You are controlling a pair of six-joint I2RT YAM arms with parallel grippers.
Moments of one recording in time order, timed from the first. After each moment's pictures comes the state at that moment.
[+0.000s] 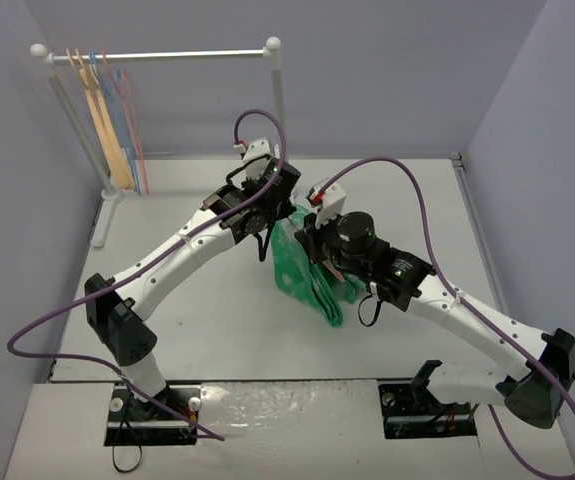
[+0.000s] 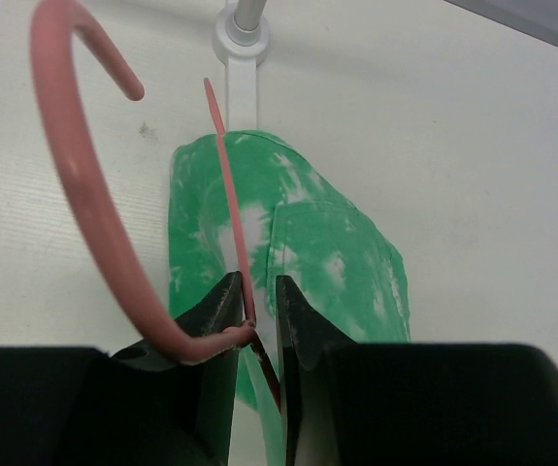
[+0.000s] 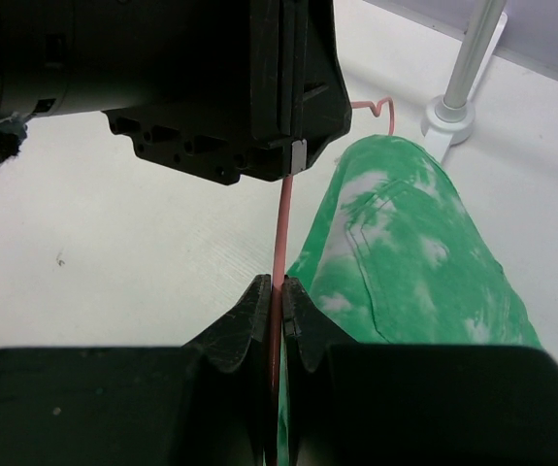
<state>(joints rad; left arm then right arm) -0.79 1.70 1.79 -0.80 -0.51 -0.85 0.84 1.18 1.02 -0.15 0.14 0.15</state>
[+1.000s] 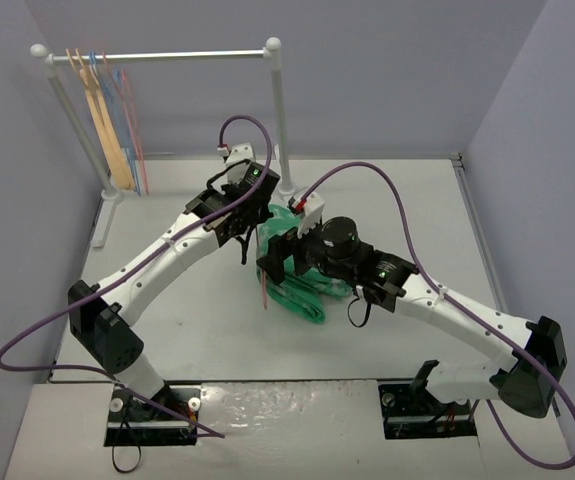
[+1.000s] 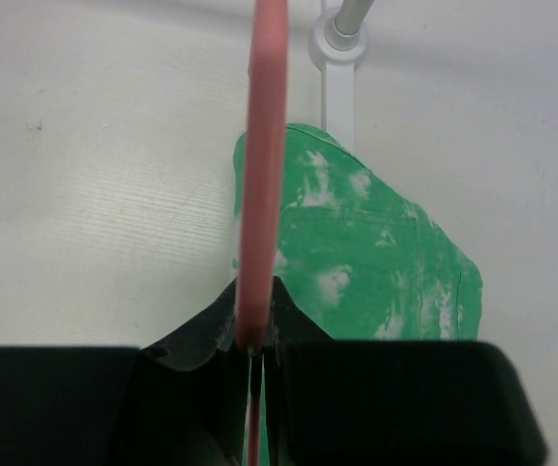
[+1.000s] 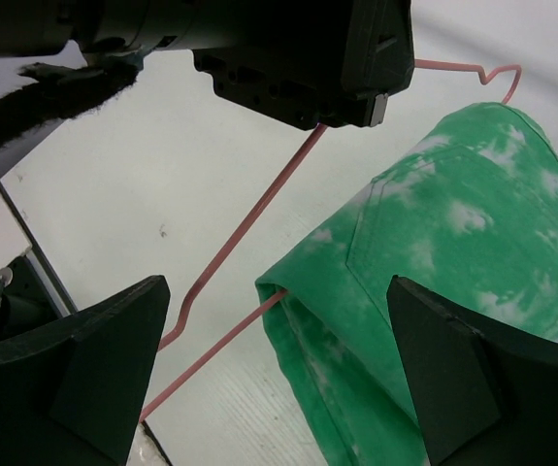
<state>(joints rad) -0.72 1.61 1.66 -0.81 -0.54 -0.73 0.90 1.24 1.02 -0.09 -0.02 0.25</state>
